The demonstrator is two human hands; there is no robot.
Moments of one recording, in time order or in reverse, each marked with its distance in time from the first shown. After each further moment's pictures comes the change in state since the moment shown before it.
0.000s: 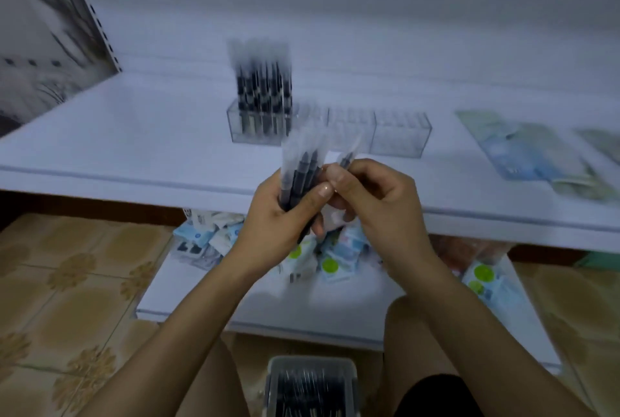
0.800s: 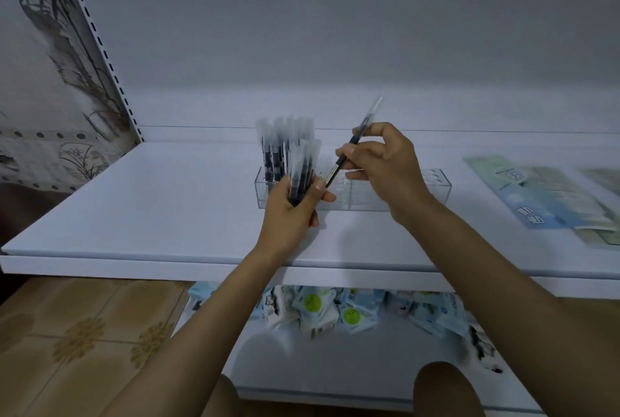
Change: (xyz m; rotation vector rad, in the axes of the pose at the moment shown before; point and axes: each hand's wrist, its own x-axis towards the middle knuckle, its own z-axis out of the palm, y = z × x) left_hand 0.097 -0.010 -0.048 0.132 0.172 -0.017; right_hand 0.127 -0.028 0.018 -0.013 0.129 0.036
